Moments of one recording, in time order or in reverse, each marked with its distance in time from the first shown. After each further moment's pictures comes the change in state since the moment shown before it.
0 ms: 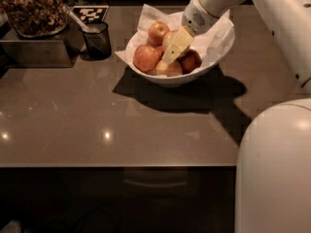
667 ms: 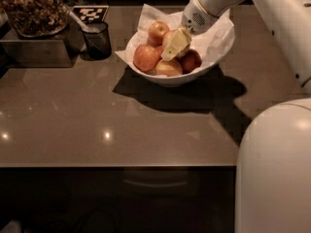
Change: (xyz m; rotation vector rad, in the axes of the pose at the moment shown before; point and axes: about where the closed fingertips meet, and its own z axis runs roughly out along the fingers) arm 0.000 0.000 0.000 0.000 0.000 0.000
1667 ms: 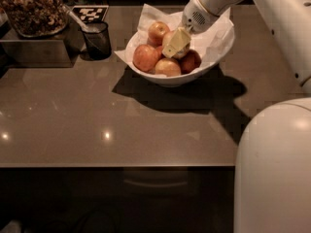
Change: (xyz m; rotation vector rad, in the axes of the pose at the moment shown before) arm -0.001 -0.001 -0.002 0.000 -0.002 0.000
